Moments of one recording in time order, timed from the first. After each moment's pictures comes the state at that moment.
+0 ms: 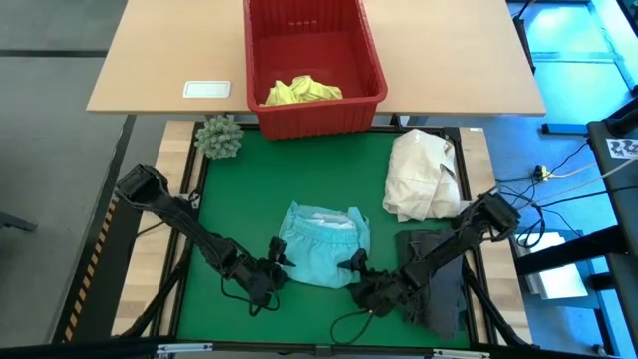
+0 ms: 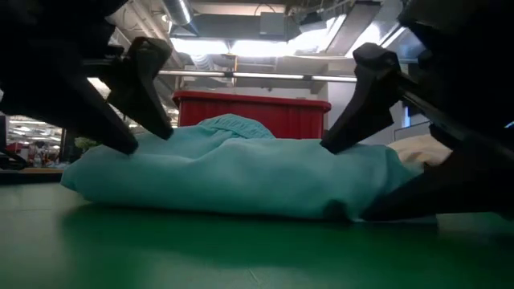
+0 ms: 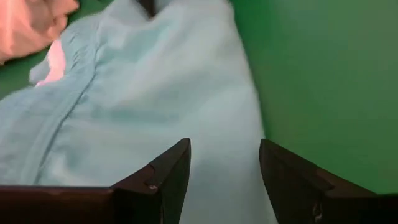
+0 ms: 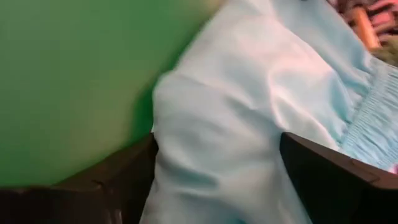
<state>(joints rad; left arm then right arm) -0.61 1.67 0.82 -0.04 -0.50 -0.02 0.66 1.93 0.92 0.14 0.68 -0.23</state>
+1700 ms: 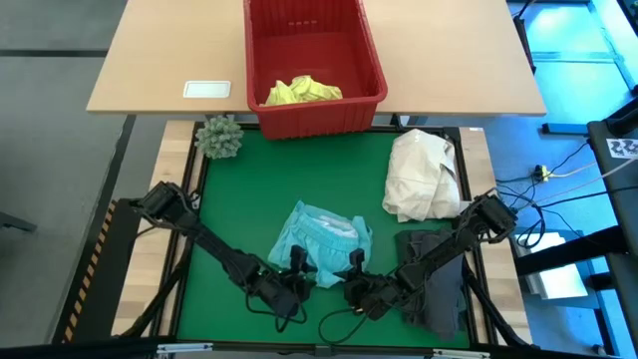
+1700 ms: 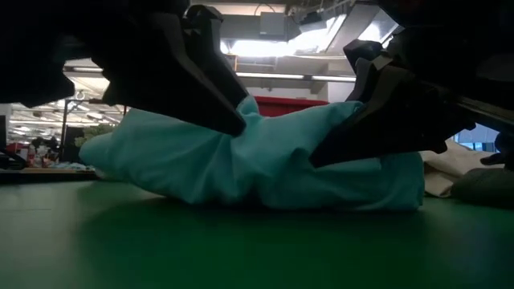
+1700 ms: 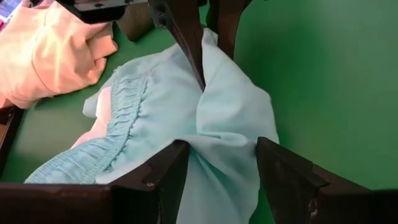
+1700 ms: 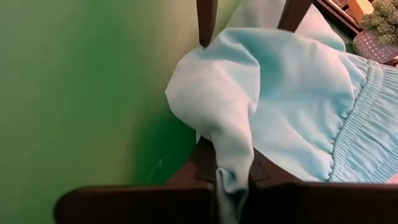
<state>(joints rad) -0.59 1.90 1.12 -0.05 -0.67 0.03 0.65 1.94 1.01 0.14 0.70 0.00</state>
